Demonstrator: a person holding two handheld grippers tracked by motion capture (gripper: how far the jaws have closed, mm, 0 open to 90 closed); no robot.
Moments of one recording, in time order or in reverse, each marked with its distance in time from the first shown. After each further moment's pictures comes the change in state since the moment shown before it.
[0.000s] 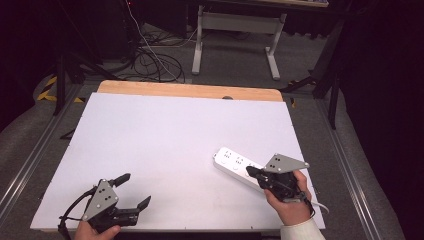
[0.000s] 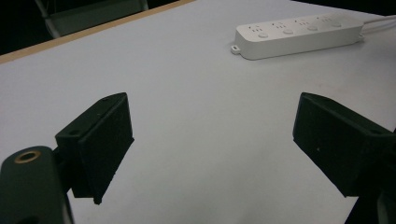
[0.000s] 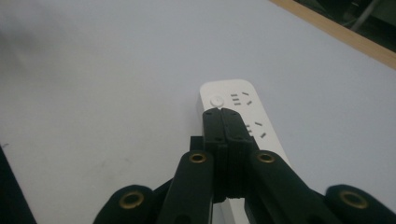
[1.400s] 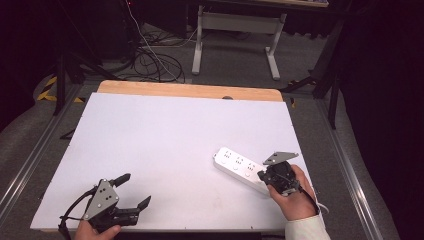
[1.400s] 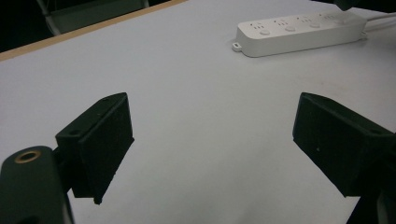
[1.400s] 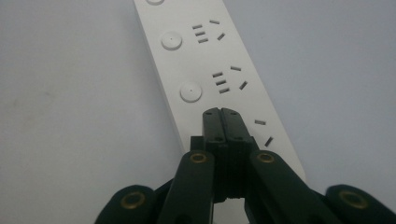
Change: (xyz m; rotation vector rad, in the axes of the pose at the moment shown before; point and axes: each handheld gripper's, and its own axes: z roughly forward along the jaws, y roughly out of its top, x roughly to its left) left arm 0.000 -0.001 0.001 0.010 0.002 0.002; right arm -0.027 -0.021 0.025 0.324 -0.083 0.099
